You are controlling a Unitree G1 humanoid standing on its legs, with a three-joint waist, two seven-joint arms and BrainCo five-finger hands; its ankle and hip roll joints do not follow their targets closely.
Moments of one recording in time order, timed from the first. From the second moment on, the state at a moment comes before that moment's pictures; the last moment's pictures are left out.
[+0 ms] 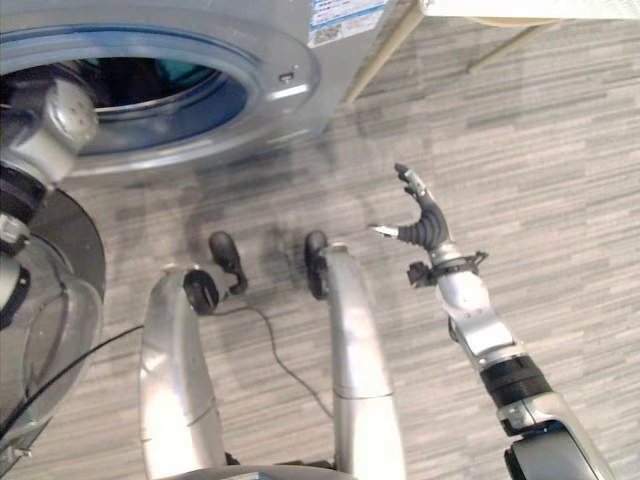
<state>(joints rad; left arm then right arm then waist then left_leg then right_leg) -1.42 0.91 -0.79 0.87 0.37 -0.01 0.56 -0.33 -0.65 0.25 0.18 0.16 -0.31 -0.18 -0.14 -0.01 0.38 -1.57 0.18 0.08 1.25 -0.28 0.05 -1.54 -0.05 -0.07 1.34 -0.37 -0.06</state>
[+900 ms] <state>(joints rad) -0.51 0.58 -0.33 0.43 0.12 -0.12 0.35 -0.26 -0.55 0.25 0.38 0.04 -0.24 -0.23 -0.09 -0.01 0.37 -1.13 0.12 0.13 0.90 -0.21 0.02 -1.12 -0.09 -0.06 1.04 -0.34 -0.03</state>
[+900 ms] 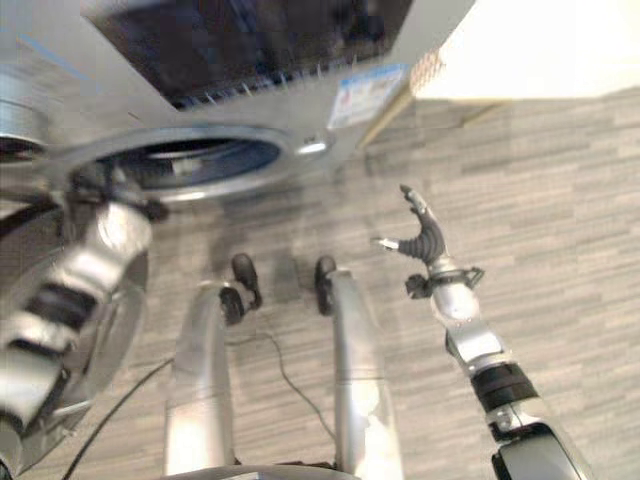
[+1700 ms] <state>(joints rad) 0.03 0.36 -0.21 0.62 -0.15 -0.19 0.11 -0.04 -0.40 0.24 0.64 -0.04 -0.18 -0.17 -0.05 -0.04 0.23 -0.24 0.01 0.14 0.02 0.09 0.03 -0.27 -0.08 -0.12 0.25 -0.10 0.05</state>
